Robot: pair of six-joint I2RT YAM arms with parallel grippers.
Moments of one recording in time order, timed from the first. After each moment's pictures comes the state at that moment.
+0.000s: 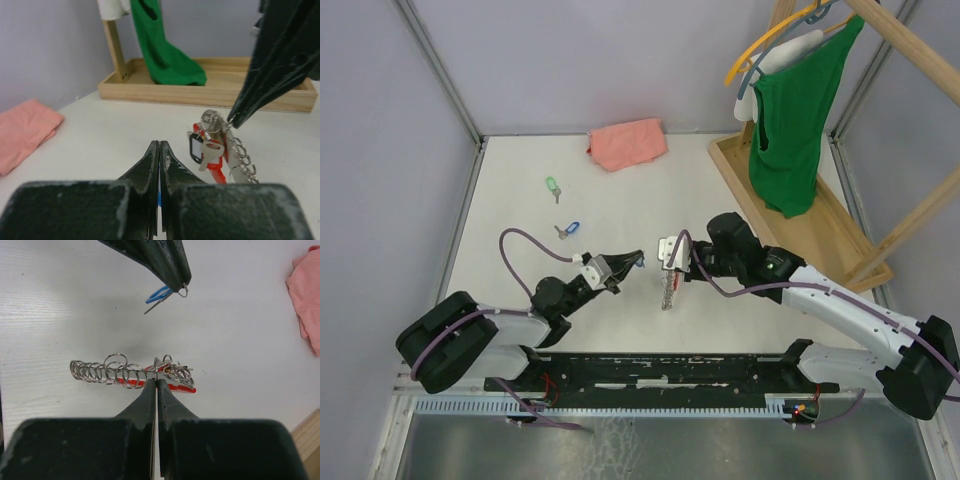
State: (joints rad) left arm -0.77 1.28 0.14 1.43 0.20 0.12; right arm 0.81 1.12 0.87 -0.36 -0.33 -0.68
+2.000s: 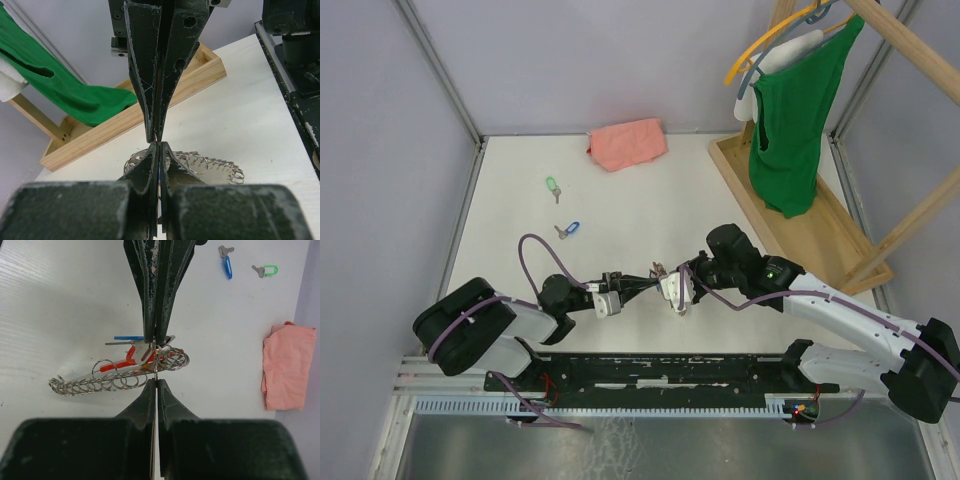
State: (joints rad) left arm -0.77 1.41 0.16 1.52 0.68 0.39; right arm 0.84 1.09 0.79 -0.35 -0.43 -1.09
